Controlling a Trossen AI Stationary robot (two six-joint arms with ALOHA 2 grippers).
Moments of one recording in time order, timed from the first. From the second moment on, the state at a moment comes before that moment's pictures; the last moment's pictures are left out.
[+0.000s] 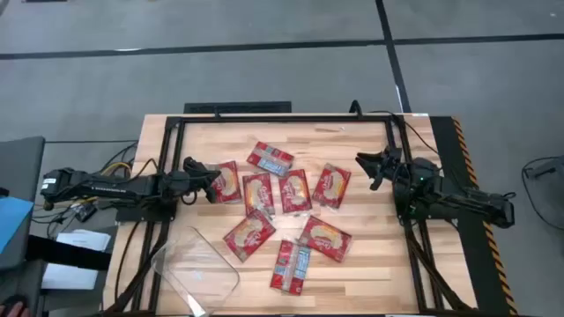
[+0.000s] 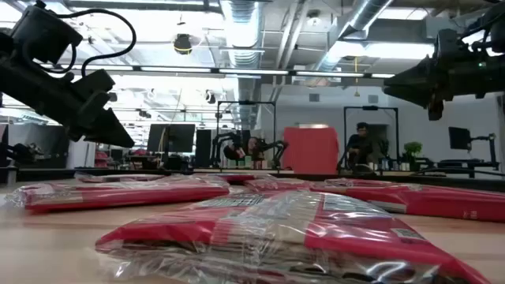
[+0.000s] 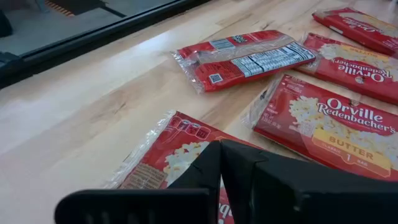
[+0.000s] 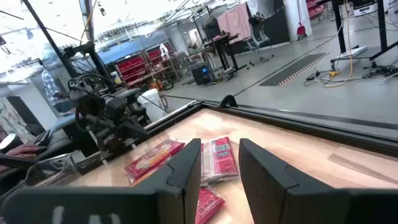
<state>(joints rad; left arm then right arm) 0.06 0.50 0.02 0.06 -0.58 -0.32 -0.31 0.01 0.01 0.04 0.18 0.38</state>
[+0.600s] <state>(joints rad) 0.06 0.50 0.02 0.06 -0.58 -0.32 -0.31 0.01 0.01 0.04 0.18 0.38</state>
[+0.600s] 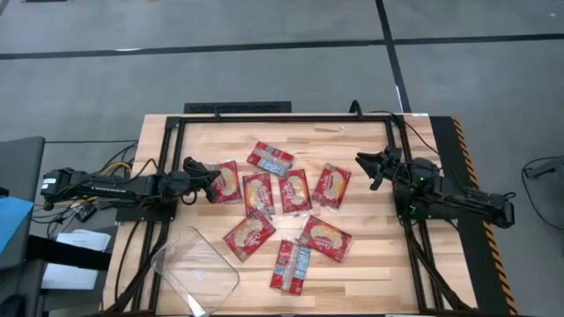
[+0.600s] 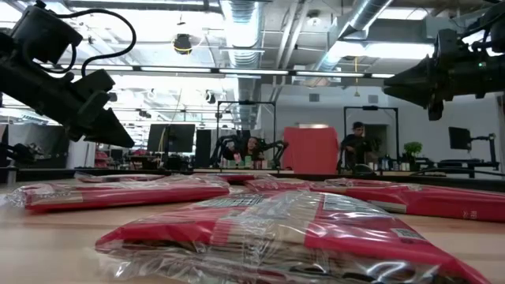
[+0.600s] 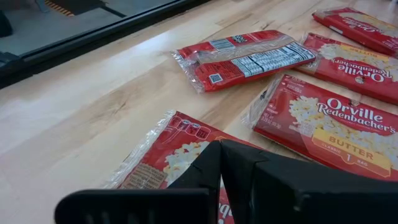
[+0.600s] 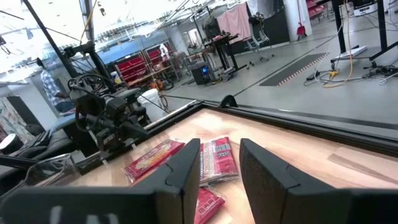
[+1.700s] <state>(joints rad) 0.06 0.50 0.02 0.06 -0.54 -0.41 -0.31 0.01 0.01 0.04 0.18 0.38</state>
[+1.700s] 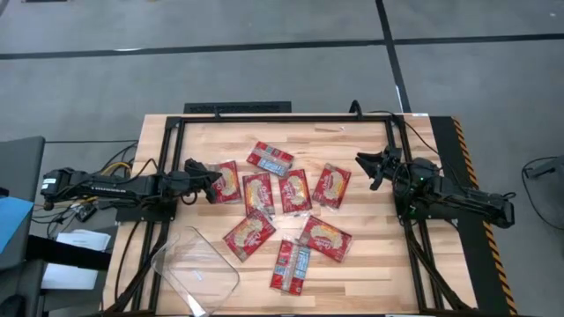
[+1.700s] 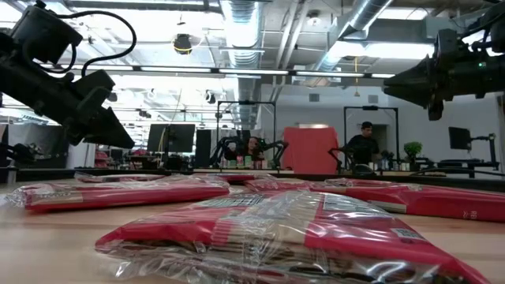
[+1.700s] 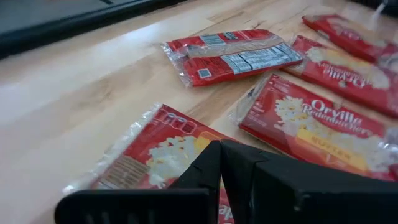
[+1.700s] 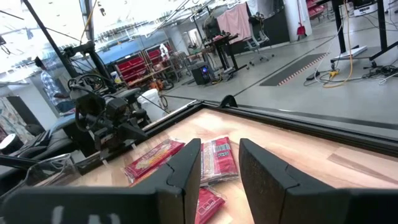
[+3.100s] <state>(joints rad) 0.08 0.67 0.72 -0.29 -0.36 -0.81 -0.31 0.01 0.01 0.09 0.18 0.72</state>
